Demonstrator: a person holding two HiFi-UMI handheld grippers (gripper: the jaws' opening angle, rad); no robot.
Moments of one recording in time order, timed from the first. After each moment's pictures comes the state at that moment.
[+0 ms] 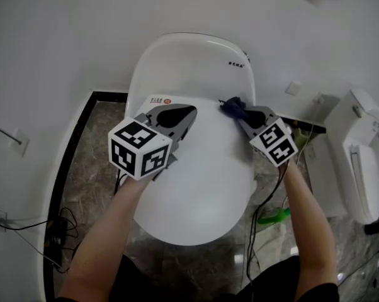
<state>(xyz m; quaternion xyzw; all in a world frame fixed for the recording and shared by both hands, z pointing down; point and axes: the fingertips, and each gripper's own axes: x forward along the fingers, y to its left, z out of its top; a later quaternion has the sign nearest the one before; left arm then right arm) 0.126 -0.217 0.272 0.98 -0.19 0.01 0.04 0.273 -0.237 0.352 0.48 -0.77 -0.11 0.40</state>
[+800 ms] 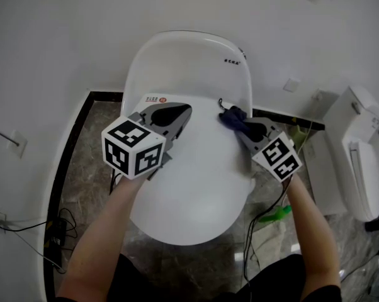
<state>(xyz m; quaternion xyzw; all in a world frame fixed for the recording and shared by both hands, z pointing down) 0.127 -0.218 0.273 0.98 -0.19 0.01 0.04 0.262 -0.193 0.360 0.46 -0.79 -0.11 0.39</state>
